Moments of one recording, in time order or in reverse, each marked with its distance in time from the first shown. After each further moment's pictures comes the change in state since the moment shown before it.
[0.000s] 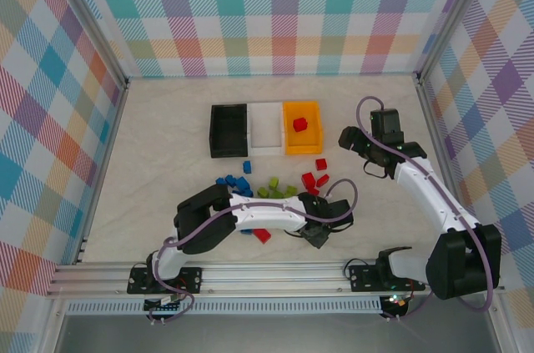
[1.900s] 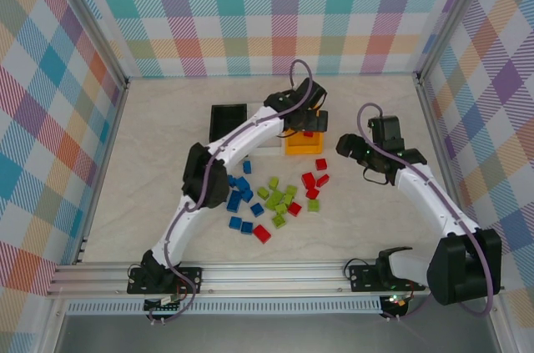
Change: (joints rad) left arm 0.504 0.217 0.760 -0.113 -0.037 -0.032; right arm 0.013 -0.042 -0.081 0.018 -0.121 0.010
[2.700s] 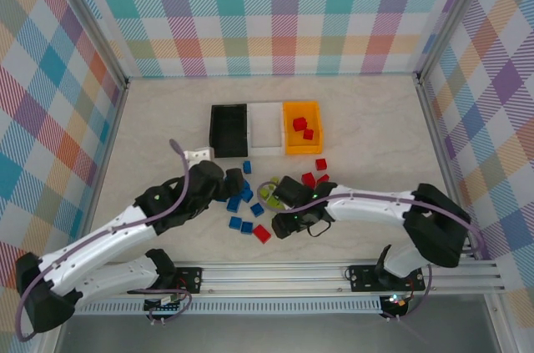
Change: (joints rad) left arm -0.067 -1.424 -1.498 0.220 -0.251 -0.240; right arm 0.843 0.329 -0.021 -0.063 0.065 -0.008
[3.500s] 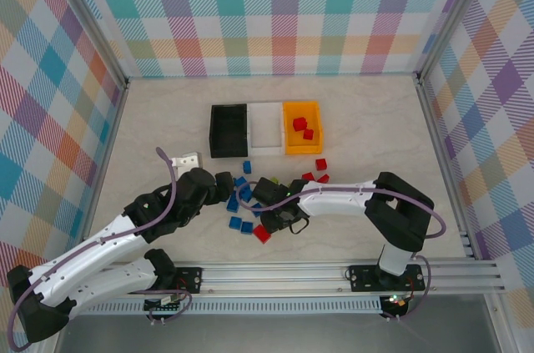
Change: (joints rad) left arm 0.000 -0.076 -0.028 -0.060 -0.058 -0.026; right arm 0.061 0.208 0.165 -0.013 0.110 0.047
